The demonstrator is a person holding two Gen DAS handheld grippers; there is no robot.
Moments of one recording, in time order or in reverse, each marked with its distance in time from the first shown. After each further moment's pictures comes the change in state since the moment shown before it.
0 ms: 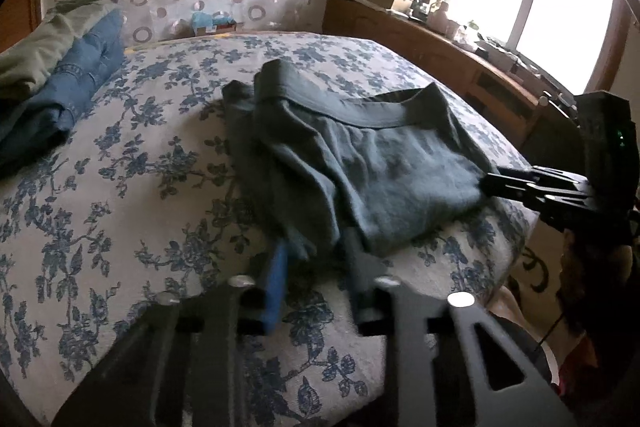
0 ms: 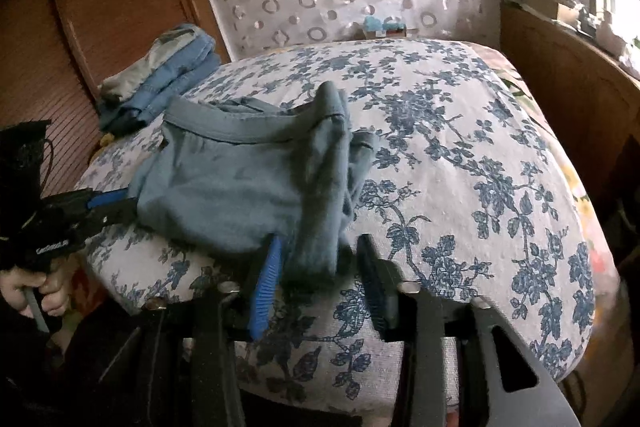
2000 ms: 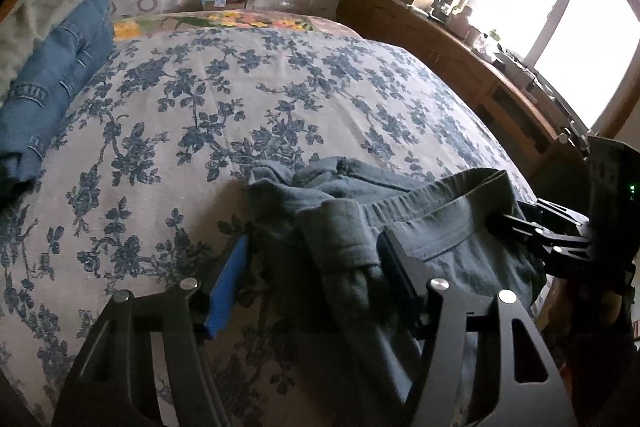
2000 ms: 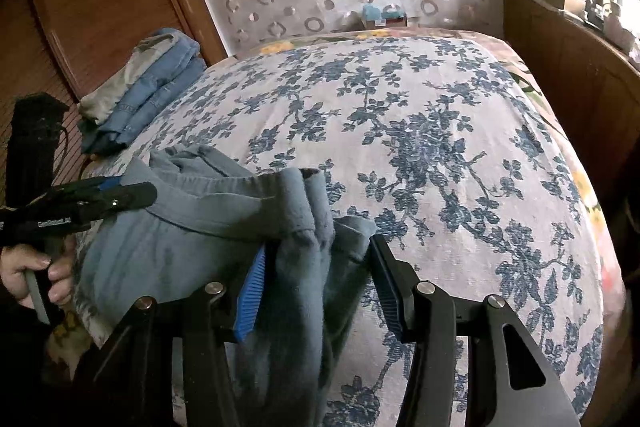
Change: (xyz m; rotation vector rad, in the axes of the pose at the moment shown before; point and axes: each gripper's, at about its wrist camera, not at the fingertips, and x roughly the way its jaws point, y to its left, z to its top) left arm 0.053 0.040 0.070 -0.105 0.081 -0.025; right arm 0.047 -0.007 0.047 0.037 0.044 0.001
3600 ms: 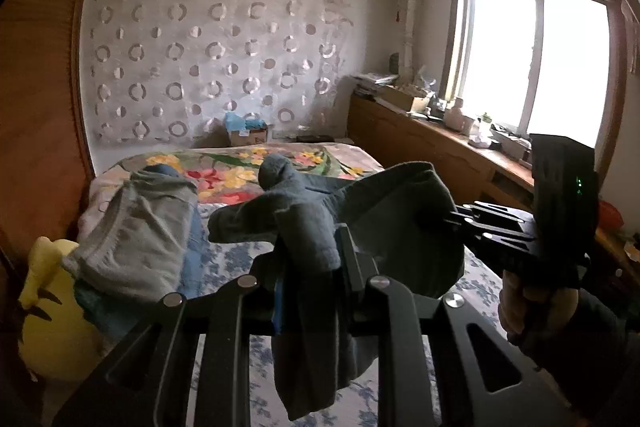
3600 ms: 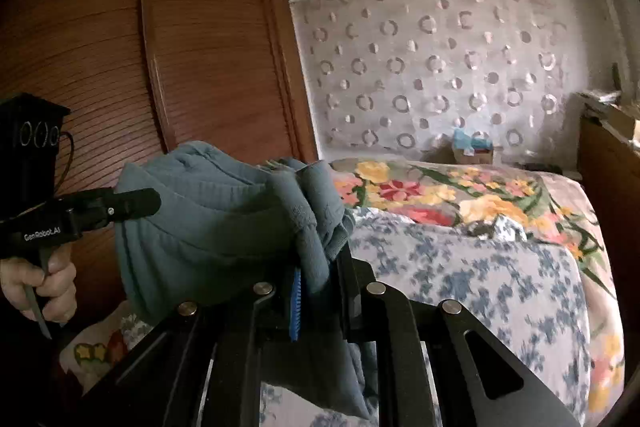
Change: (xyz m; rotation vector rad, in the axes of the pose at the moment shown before) left arm -0.197 0.008 0.060 0.116 -0.416 0.113; right arm -0.015 0.064 0.095 -0.245 -0.377 0.235
